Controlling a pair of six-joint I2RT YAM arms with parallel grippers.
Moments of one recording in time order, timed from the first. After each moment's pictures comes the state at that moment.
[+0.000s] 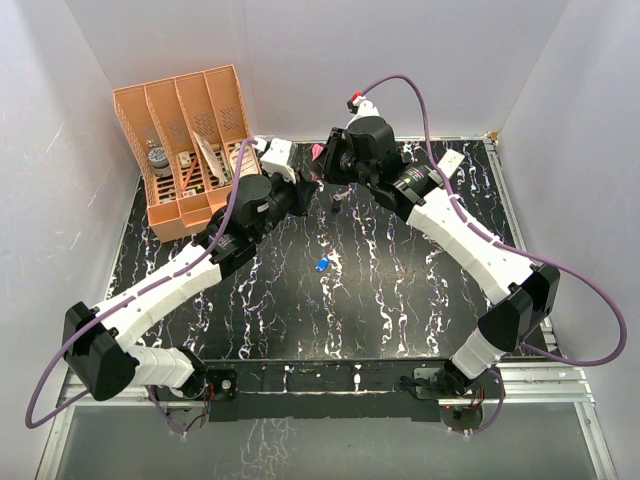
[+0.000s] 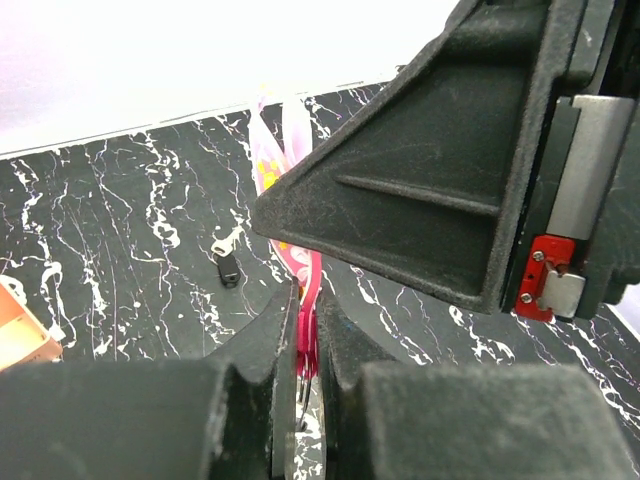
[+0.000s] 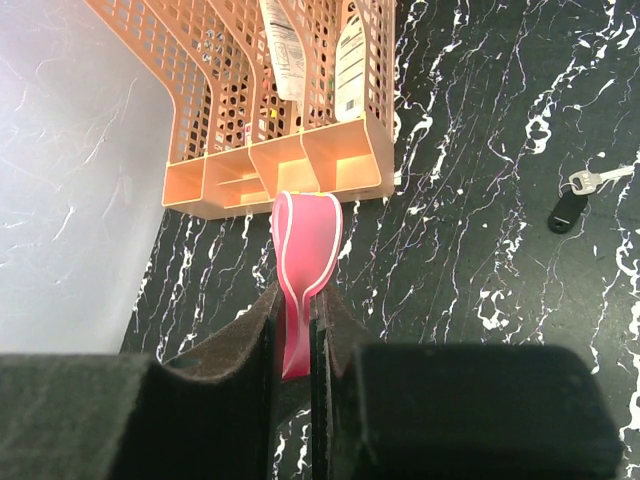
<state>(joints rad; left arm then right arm) -0.75 1.29 1.11 0.07 -0.17 -0.25 0.67 1.60 1.71 -0.48 0.06 0.61</state>
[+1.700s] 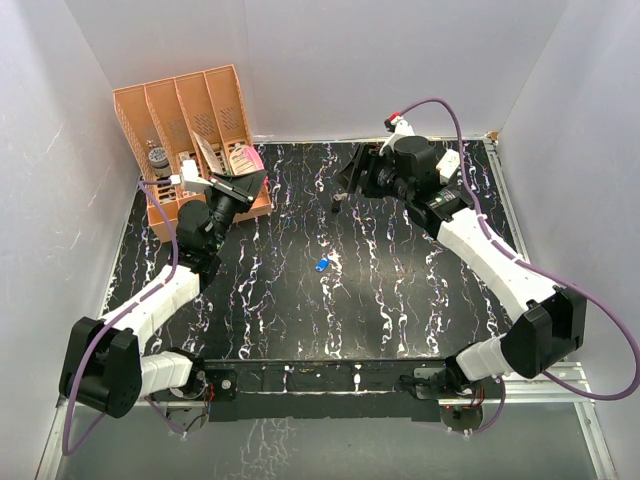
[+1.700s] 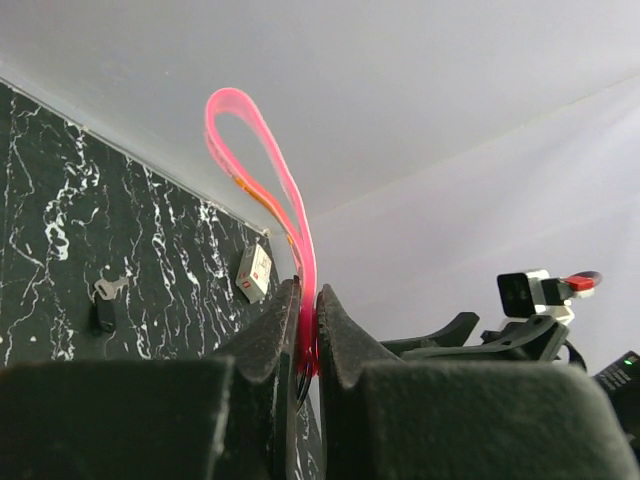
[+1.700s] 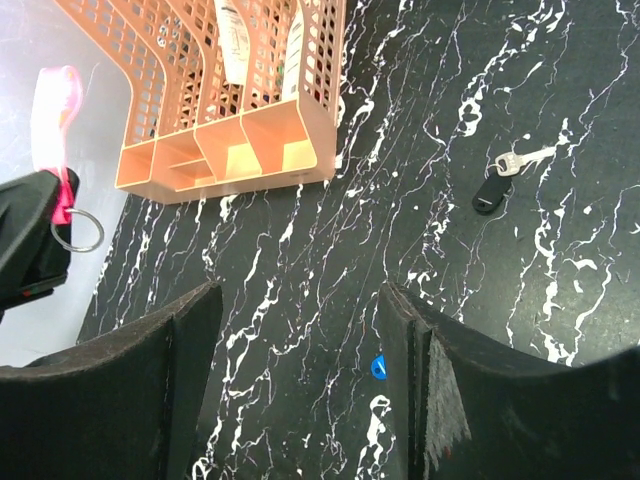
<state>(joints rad) -0.34 1.20 0.67 0.68 0.01 -1.09 0.47 1.40 1.33 -0.27 -0.14 0.53</state>
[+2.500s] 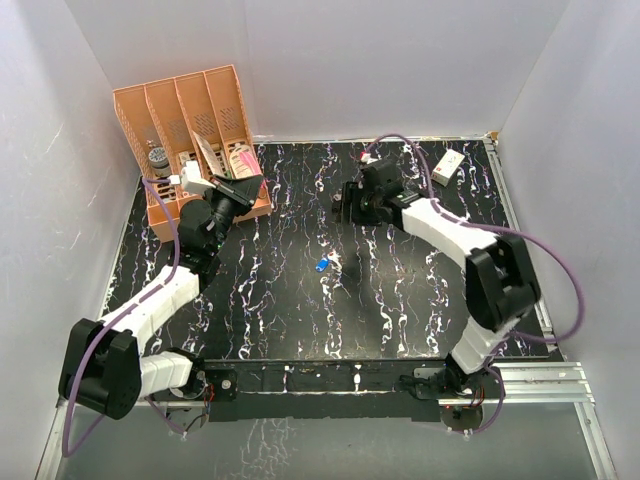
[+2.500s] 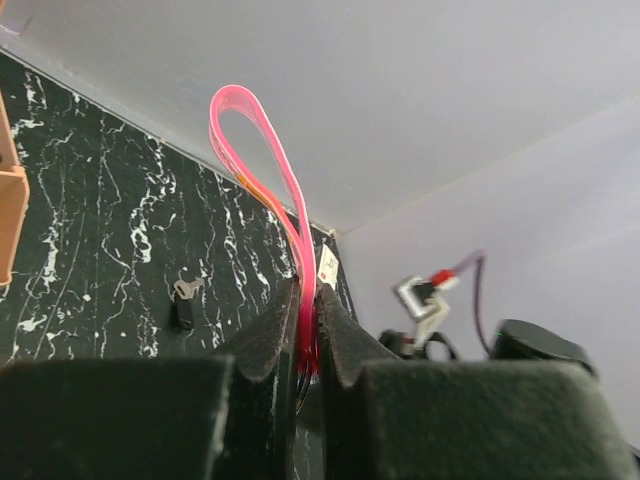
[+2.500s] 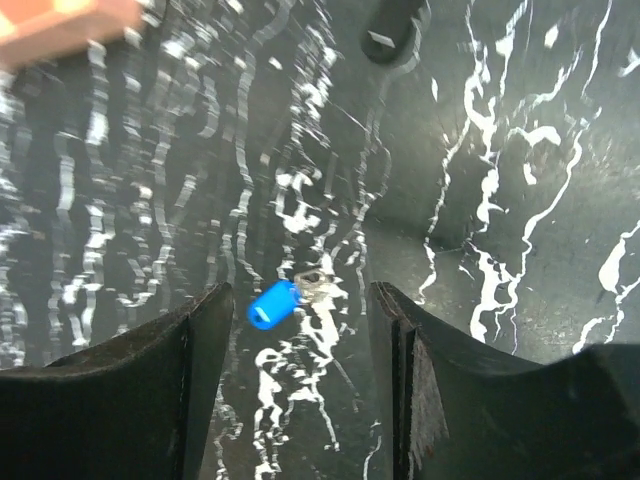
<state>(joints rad) -0.34 1.20 0.67 0.62 -0.03 -0.95 0.47 1.64 1.26 -0.33 -0.12 0.46</state>
